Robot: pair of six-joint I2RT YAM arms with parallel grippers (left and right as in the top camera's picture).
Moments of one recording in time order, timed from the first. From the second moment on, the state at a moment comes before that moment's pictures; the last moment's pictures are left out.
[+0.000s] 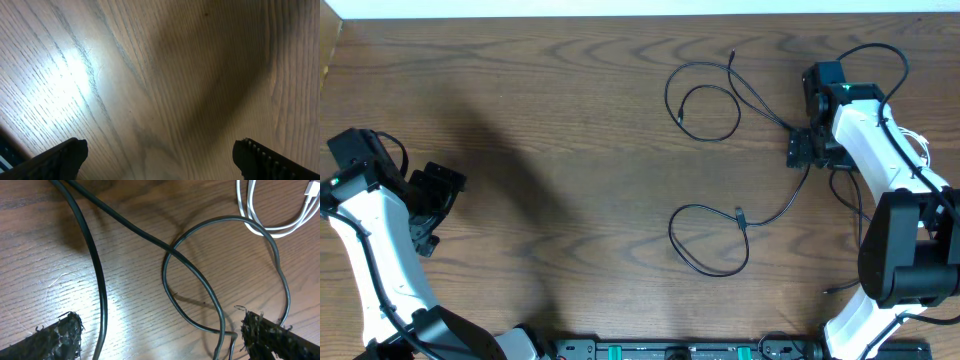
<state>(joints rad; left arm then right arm) 0.59 1.45 1.21 -1.14 0.10 -0.61 0.05 1.89 1.41 -1.05 0.34 0.29</state>
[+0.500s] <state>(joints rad) 0.59 1.45 1.21 -1.14 0.10 -0.61 0.05 1.68 1.41 -1.05 0.34 0.29</state>
